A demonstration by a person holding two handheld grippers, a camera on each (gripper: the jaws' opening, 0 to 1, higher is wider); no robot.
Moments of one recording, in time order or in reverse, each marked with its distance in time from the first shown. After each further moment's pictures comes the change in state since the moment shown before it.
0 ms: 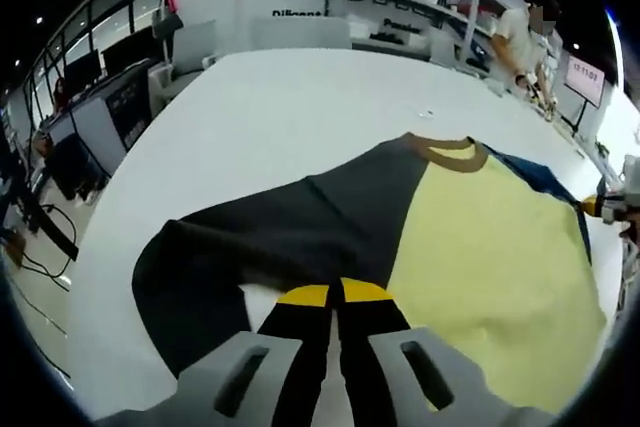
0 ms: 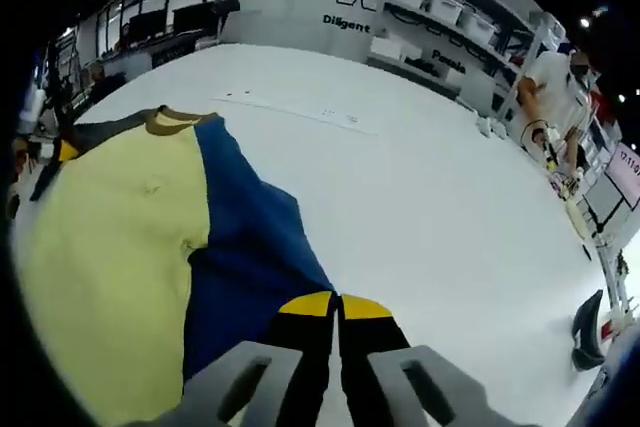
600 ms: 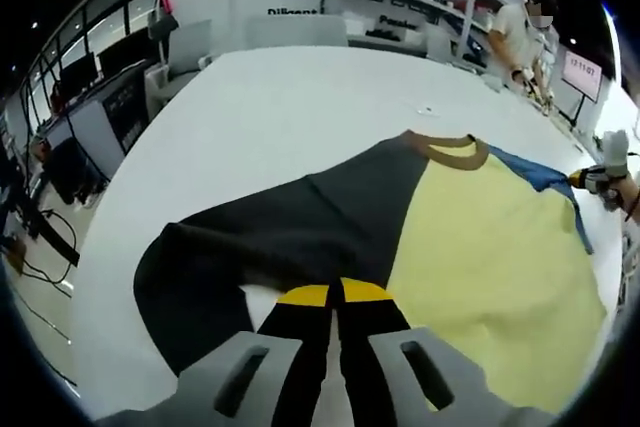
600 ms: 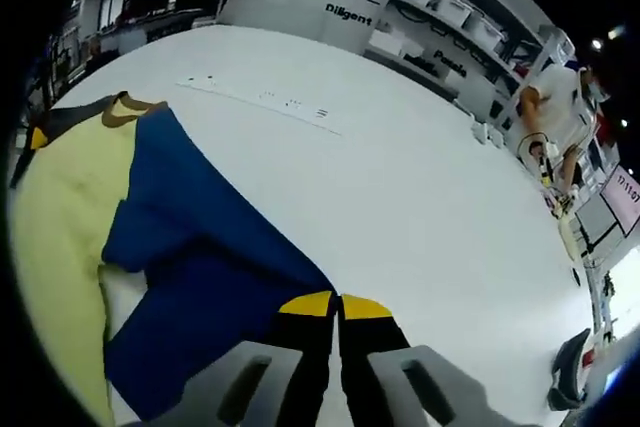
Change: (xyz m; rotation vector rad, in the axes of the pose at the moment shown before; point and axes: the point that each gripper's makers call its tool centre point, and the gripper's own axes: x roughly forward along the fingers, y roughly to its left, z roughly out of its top) left arm -0.003 0.004 -0.001 0.022 0.010 -0.008; right arm 0.053 -0.047 0.015 -0.057 0.058 0.008
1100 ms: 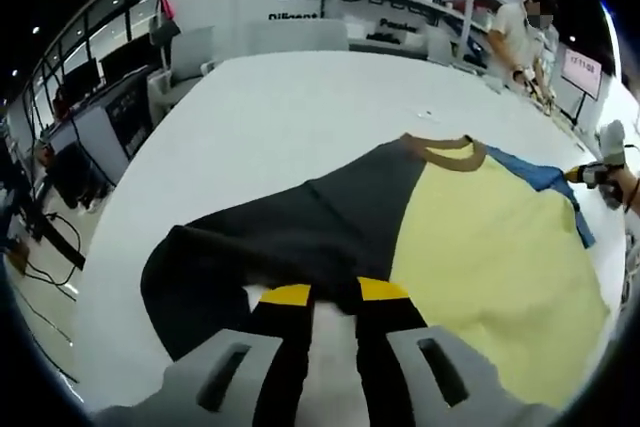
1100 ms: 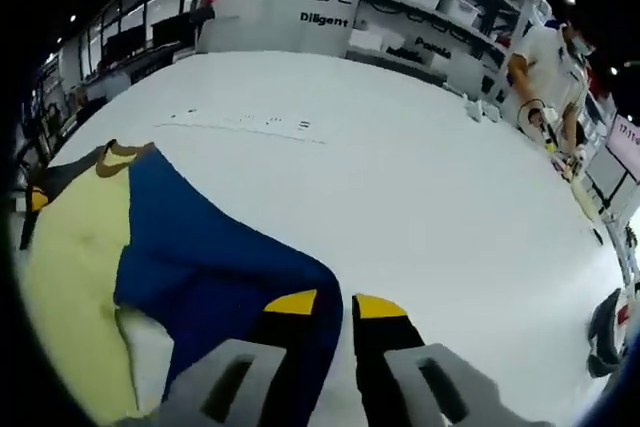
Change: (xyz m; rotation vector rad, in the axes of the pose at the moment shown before) left arm -0.012 -0.007 0.005 -0.030 -0.057 -0.004; right arm -0.014 0.009 -0.001 0.286 -0.049 0.077
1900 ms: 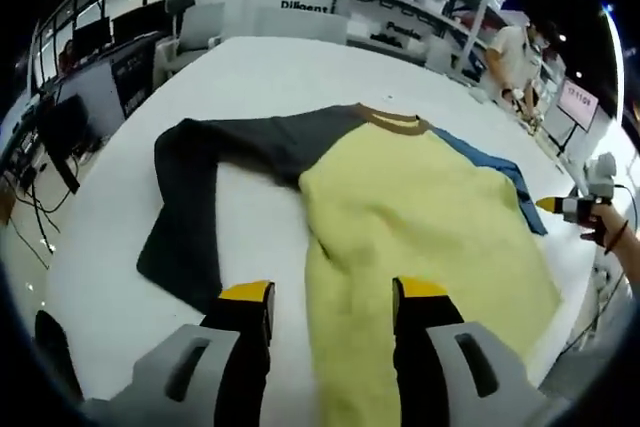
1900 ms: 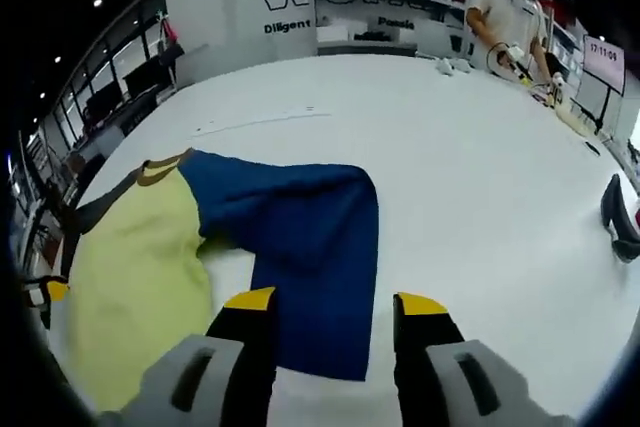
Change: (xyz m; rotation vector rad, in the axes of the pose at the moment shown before) left arm -0.089 -0.052 -0.087 -0.111 0.080 -0.048; right arm -0.072 0.037 -0.070 0.177 0.038 0.014
